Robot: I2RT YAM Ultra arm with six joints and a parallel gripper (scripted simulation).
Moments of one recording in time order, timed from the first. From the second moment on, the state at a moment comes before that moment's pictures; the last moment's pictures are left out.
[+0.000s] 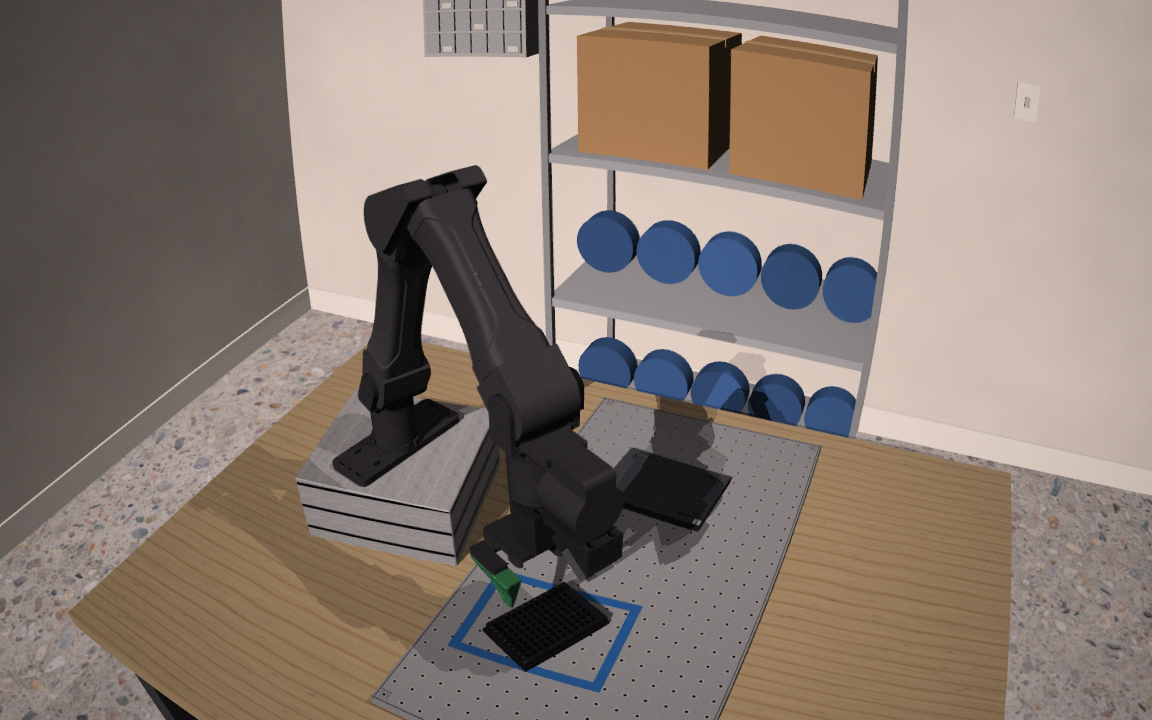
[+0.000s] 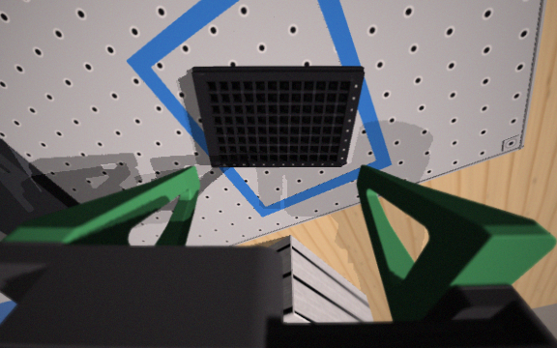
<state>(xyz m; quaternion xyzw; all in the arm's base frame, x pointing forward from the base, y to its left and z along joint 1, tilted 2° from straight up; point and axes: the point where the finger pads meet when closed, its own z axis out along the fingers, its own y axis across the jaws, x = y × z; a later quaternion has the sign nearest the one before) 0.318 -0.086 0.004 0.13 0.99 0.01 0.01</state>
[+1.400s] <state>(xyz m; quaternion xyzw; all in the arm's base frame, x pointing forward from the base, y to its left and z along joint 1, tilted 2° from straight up) 0.318 -0.086 0.004 0.60 0.80 0.01 0.00</state>
